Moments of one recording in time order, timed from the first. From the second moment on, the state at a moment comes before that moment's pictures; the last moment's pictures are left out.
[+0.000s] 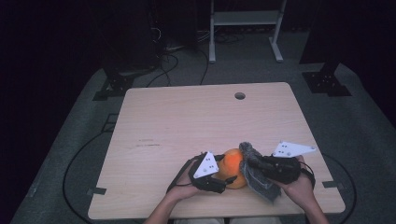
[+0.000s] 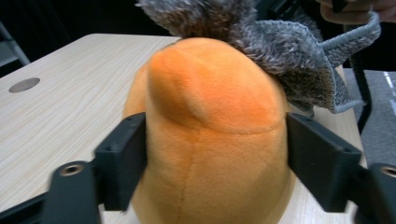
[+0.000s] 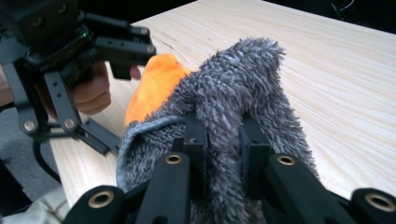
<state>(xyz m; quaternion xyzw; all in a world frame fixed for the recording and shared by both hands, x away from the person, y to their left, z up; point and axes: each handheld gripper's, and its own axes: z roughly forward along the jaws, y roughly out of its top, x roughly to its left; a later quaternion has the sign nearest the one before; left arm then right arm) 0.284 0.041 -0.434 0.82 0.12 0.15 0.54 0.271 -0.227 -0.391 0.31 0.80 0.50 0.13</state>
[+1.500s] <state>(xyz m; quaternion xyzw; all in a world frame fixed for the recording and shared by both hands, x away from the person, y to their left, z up) 0.254 0.018 -0.447 0.86 -0.01 0.22 0.47 0.267 -0.219 -0.371 0.26 0.84 0.47 0.10</state>
